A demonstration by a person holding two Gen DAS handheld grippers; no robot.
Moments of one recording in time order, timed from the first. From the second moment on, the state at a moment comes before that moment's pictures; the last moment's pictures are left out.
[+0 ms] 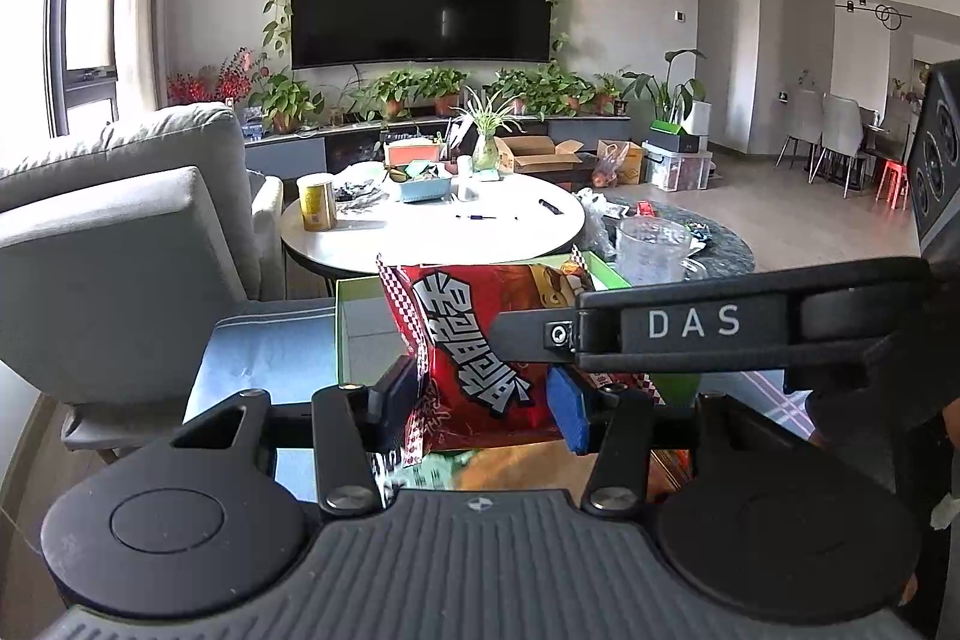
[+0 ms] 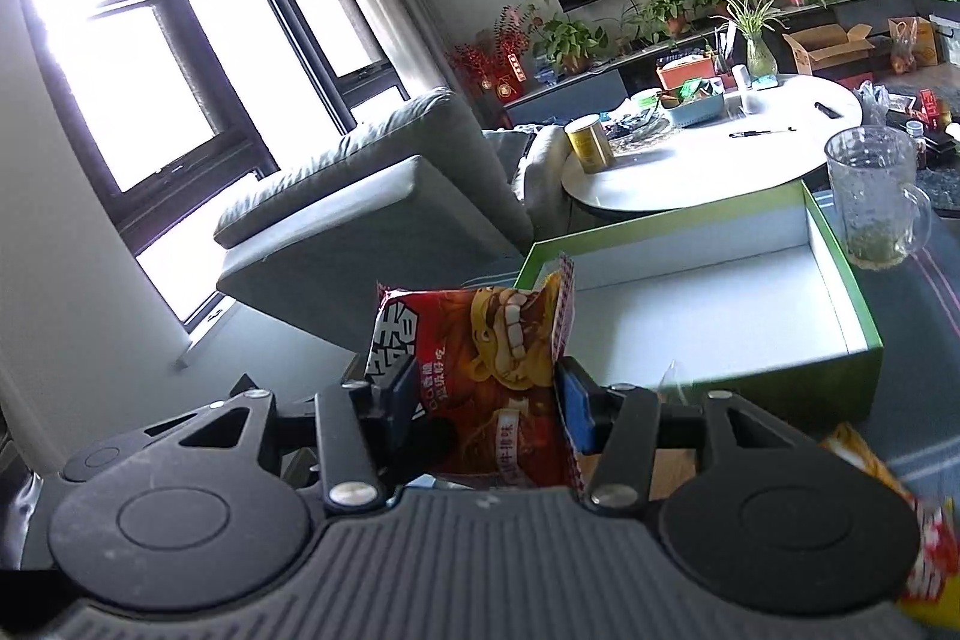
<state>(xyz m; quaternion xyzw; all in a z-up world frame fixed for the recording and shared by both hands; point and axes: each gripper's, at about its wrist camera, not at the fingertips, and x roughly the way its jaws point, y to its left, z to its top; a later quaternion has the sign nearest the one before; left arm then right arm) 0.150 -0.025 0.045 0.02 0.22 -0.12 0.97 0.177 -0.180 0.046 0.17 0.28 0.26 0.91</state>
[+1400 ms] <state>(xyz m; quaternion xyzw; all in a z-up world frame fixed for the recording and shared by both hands) 0.232 0.000 0.005 0.00 0.29 -0.08 0.95 0.267 -0.153 0.005 0.14 0.40 0.26 0.87</state>
